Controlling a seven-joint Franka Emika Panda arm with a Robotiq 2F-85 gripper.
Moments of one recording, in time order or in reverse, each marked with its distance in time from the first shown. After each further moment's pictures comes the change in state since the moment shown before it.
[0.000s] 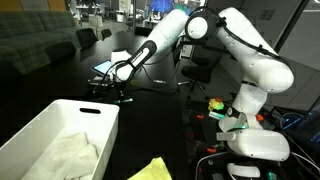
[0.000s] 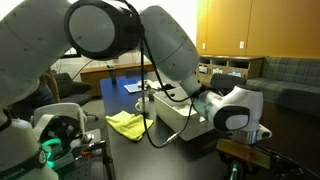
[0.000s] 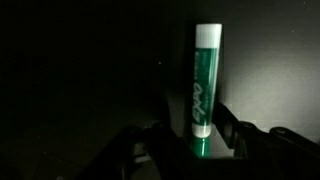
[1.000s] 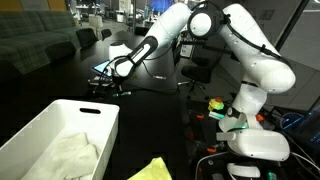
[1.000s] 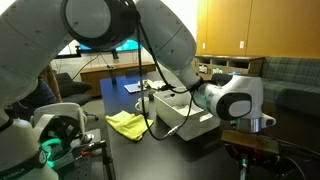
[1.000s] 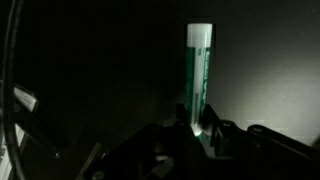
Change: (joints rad) arm 0.055 -0.062 -0.064 -0.010 -0.048 0.000 0.010
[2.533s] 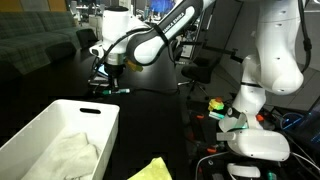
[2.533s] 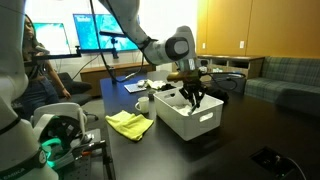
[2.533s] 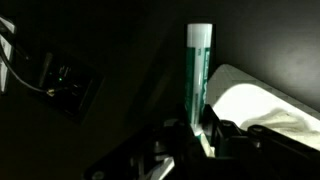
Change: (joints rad) arm 0.302 -0.560 0.041 -0.496 -0.116 0.012 0.431
